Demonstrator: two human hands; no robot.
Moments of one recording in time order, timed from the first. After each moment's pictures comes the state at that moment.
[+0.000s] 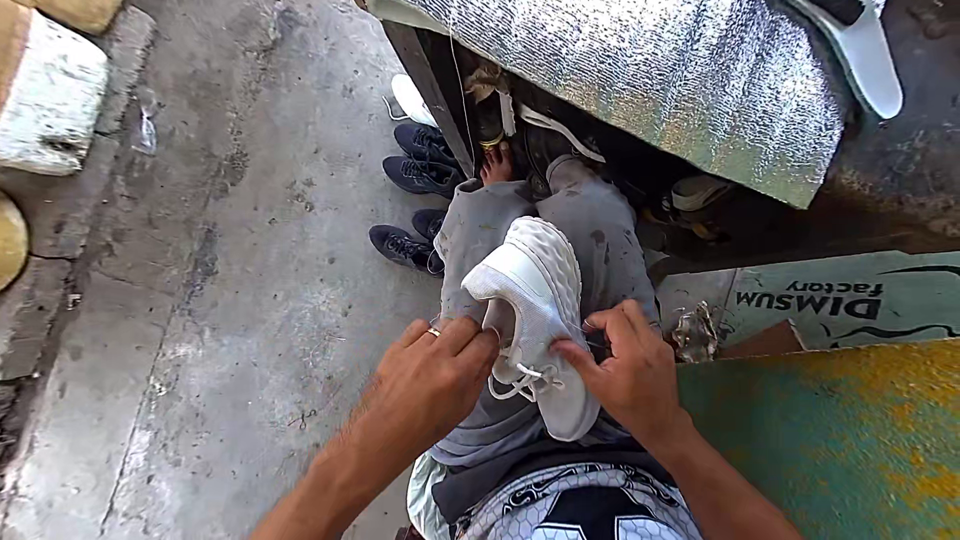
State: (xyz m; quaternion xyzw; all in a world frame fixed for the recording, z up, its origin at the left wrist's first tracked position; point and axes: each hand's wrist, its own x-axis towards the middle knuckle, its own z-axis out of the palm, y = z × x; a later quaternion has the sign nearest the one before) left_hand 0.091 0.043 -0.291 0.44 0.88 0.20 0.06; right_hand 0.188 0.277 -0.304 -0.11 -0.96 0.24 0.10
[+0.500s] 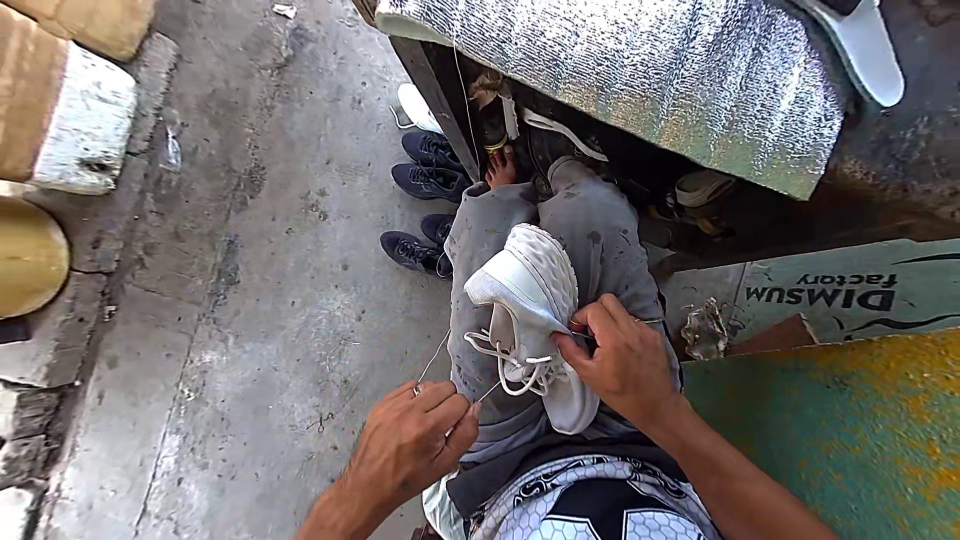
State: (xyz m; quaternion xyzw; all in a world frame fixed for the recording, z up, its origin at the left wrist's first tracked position) left_hand 0.136 -0.012 -0.307 0.40 0.87 0.26 0.07; right_hand 0.179 0.271 -0.307 -0.07 -0.97 0.23 0.05
